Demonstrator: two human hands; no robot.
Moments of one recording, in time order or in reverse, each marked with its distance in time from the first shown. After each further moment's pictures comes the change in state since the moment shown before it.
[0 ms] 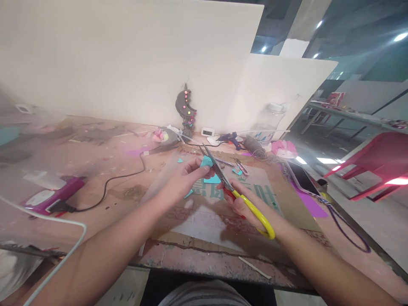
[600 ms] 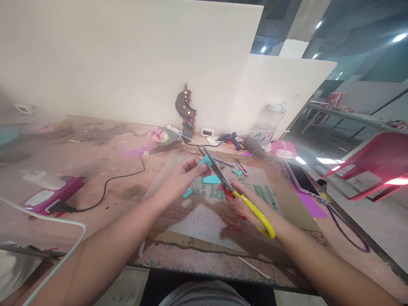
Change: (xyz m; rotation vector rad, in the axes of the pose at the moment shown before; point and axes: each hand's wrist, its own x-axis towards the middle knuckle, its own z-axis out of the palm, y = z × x) left_hand 0.002 0.001 -0.006 0.102 0.014 0.032; right_hand 0.003 0.013 -0.002 0.075 -0.044 0.034
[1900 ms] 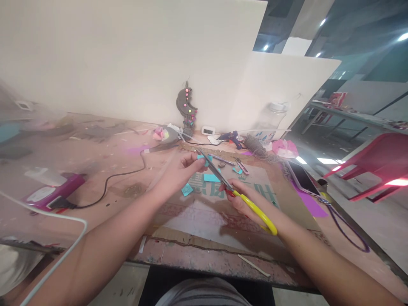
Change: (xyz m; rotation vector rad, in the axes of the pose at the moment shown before) left_hand 0.006 -0.008 -0.009 0.027 0.052 0.008; right_hand -0.001 -0.018 -0.007 -0.108 -0.057 0.056
